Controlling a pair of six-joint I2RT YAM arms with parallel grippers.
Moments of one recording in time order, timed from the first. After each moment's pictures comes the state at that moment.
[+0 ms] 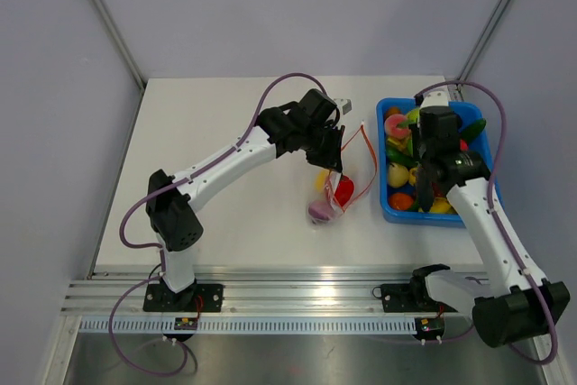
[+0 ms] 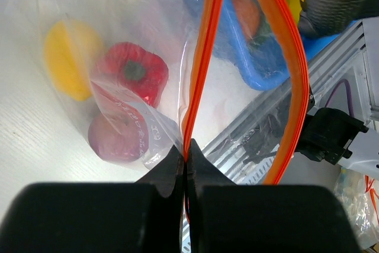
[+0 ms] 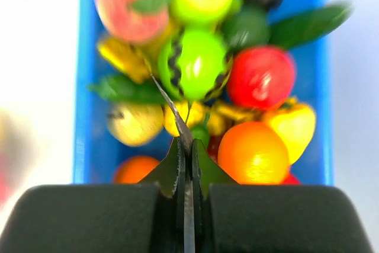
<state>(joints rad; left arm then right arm) -0.86 1.87 1.87 -0.86 0.25 -0.51 0.21 1.13 1.09 -0.65 0.41 -0.04</state>
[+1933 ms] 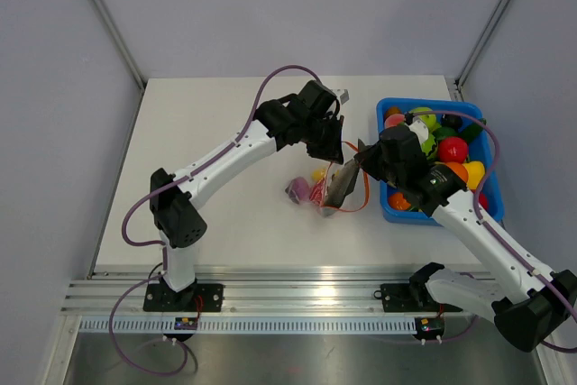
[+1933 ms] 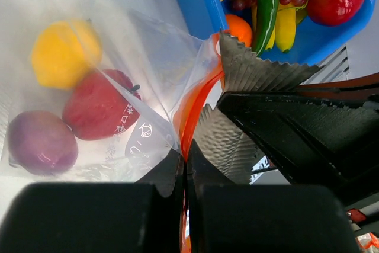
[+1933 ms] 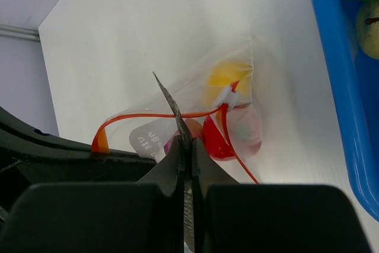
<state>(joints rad) -0.85 1.90 1.97 -0.90 0.23 -0.57 0.56 1.06 1.04 -0.59 0.27 1.01</state>
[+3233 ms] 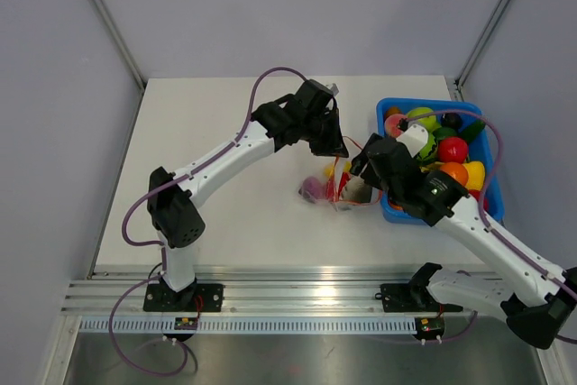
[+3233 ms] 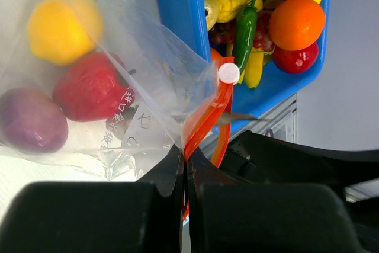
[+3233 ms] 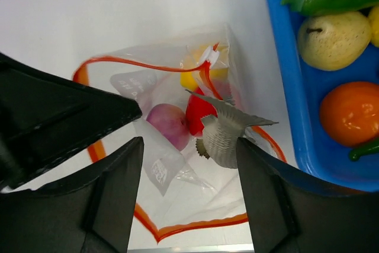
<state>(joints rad) -0.83 1.89 1.90 -0.77 0.22 -0.82 0.75 1.04 1.09 -0.75 0.55 0.96</state>
